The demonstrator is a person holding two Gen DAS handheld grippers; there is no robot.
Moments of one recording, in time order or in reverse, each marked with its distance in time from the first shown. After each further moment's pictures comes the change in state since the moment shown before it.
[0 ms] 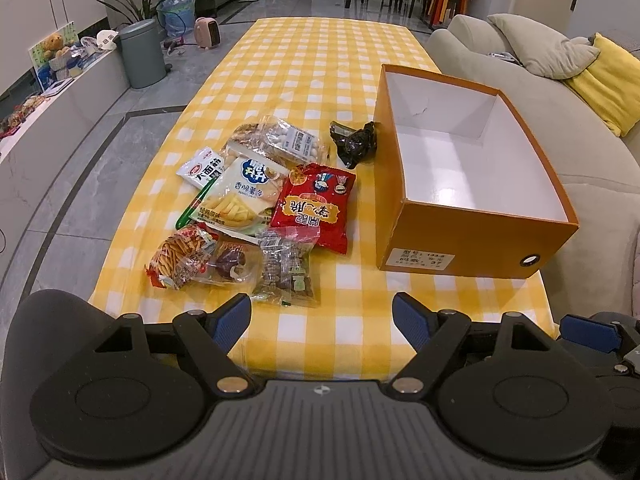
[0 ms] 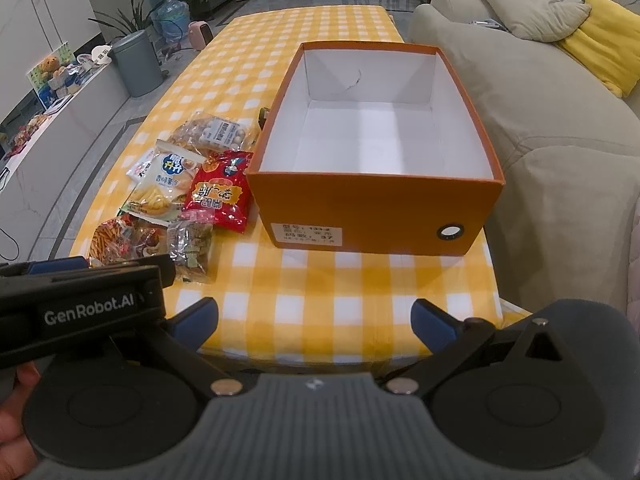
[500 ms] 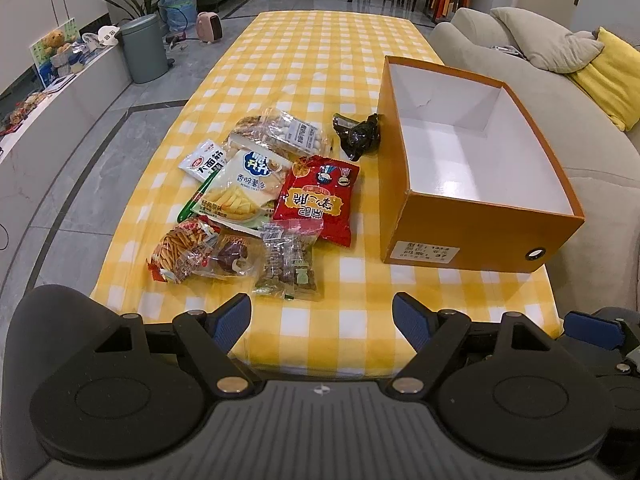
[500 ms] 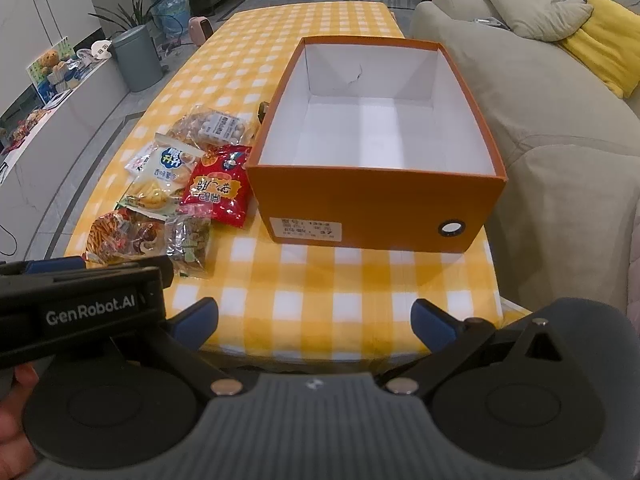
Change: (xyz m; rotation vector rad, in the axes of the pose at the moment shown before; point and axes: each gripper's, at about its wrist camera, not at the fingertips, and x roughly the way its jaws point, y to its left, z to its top) left arm 0.004 -0.001 -0.002 0.003 0.020 0.012; right arm 0.004 0.000 -0.001 -0.011 0.009 -0.006
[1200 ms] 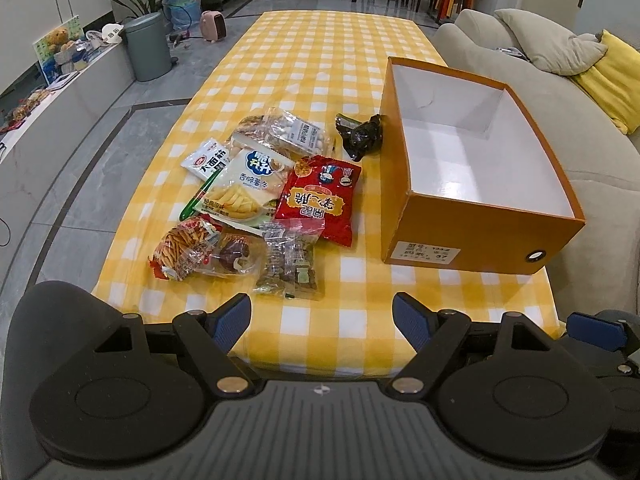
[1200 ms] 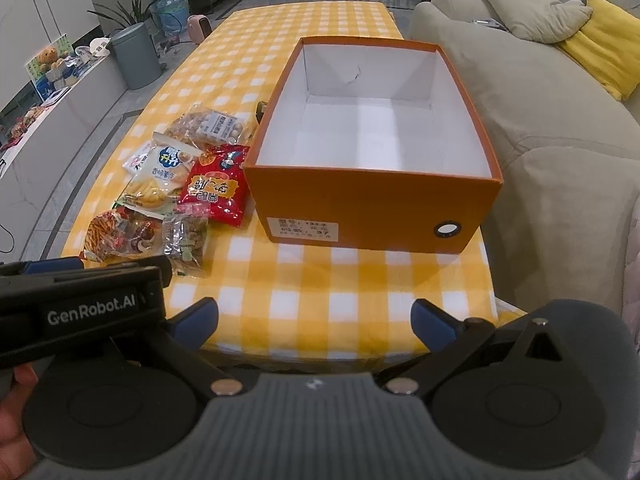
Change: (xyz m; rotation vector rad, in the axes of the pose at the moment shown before) left arm -0.003 -0.001 -0.002 -0.010 0.002 0.009; right arm -0.001 0.001 0.001 -0.009 0.003 -0.009
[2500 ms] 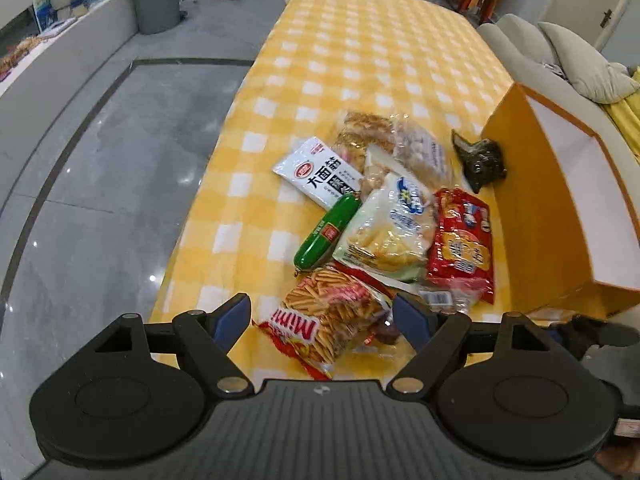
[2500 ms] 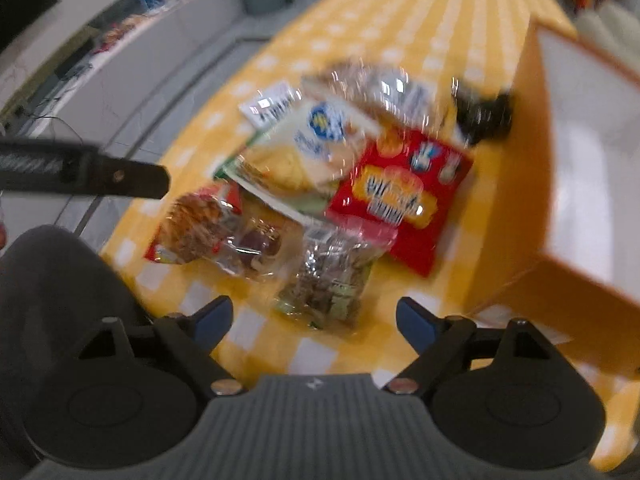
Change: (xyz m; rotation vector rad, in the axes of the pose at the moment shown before) left arm 0.091 0.178 0.068 -0.100 0.116 -0.094; right arm 0.129 0.124 0.058 -0.252 0.179 0.258
